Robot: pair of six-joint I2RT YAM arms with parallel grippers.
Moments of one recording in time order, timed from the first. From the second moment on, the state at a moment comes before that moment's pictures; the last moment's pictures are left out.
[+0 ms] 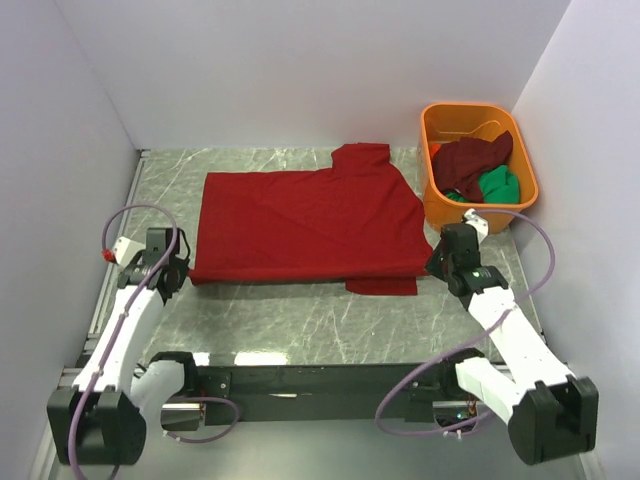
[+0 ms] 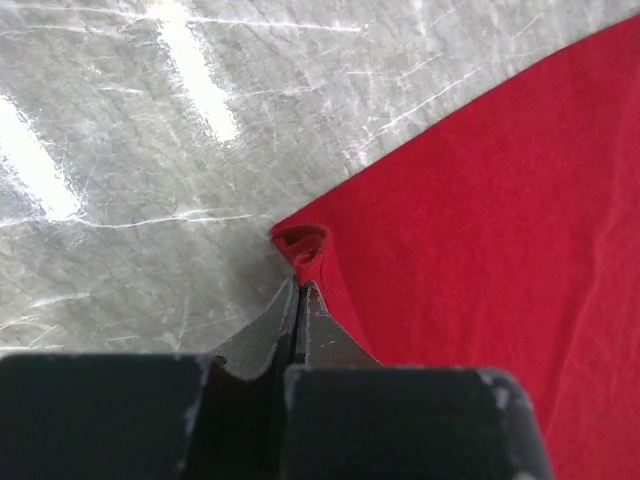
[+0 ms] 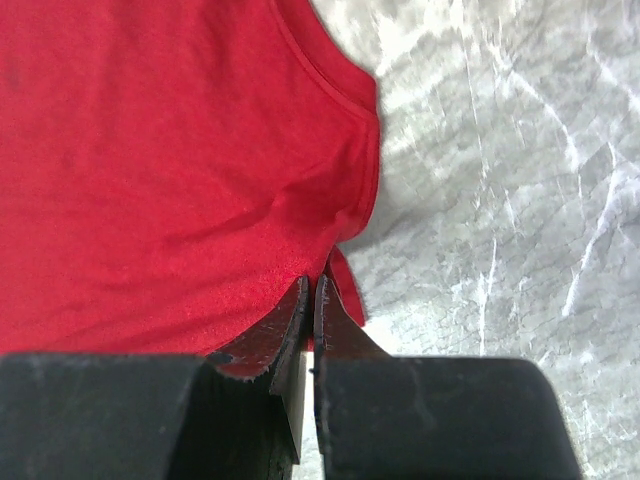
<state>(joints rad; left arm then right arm) -0.01 0.92 0.69 -0.72 -0.42 -1.17 0.17 0.91 0.64 -0.49 0.24 0.60</state>
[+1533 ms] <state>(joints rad) -0.01 1.64 1.08 -0.59 -0.41 -1.14 0.14 1.43 0.85 -0.35 0.24 0.62</state>
